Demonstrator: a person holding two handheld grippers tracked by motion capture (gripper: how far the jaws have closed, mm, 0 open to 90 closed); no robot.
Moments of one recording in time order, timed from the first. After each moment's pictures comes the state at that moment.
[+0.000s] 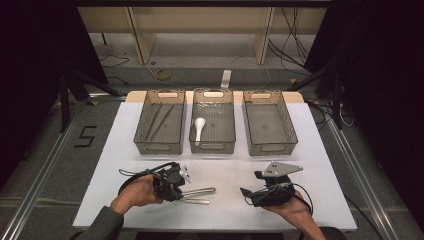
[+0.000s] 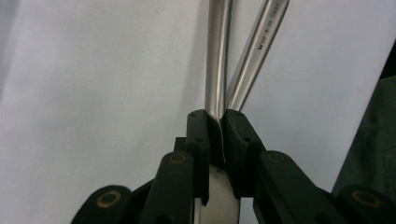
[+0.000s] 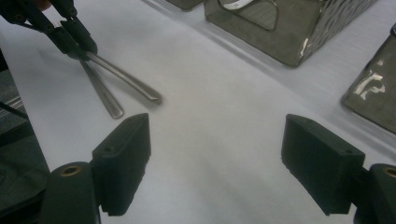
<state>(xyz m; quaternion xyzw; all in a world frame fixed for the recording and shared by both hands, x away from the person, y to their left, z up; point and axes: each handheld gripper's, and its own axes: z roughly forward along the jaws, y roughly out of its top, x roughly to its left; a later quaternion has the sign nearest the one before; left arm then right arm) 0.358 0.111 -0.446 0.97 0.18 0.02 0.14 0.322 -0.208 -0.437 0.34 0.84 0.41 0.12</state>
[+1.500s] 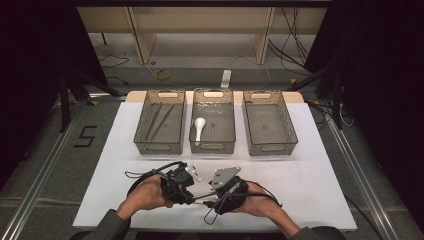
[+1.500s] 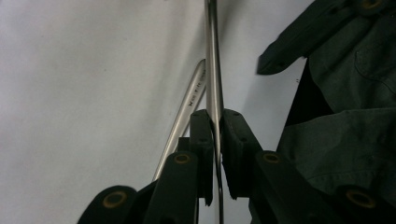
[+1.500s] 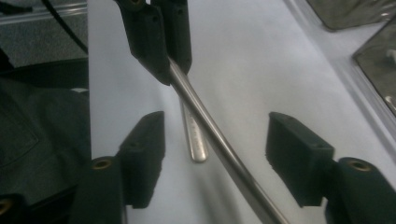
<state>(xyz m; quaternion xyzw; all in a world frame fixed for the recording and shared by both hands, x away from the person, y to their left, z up) 0.344 0.087 -0.420 0.96 0.18 -0.04 0.20 0.332 -0.099 -0.445 0.10 0.93 0.34 0.08</state>
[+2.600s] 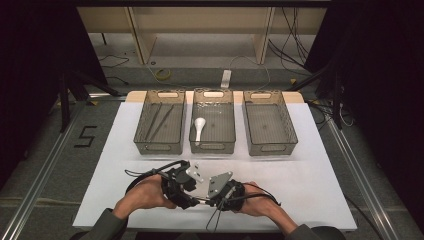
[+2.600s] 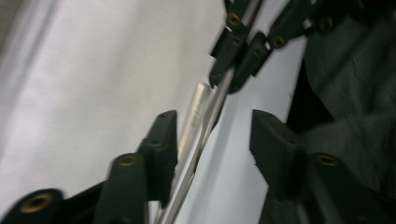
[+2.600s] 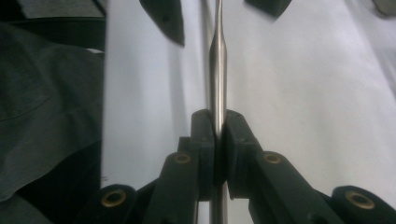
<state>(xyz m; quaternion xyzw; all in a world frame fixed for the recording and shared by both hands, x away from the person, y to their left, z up) 0.341 0.085 -0.400 0.95 0.17 0.02 0.25 0.331 -0.095 -0.452 0.06 0.95 0.30 0.06</state>
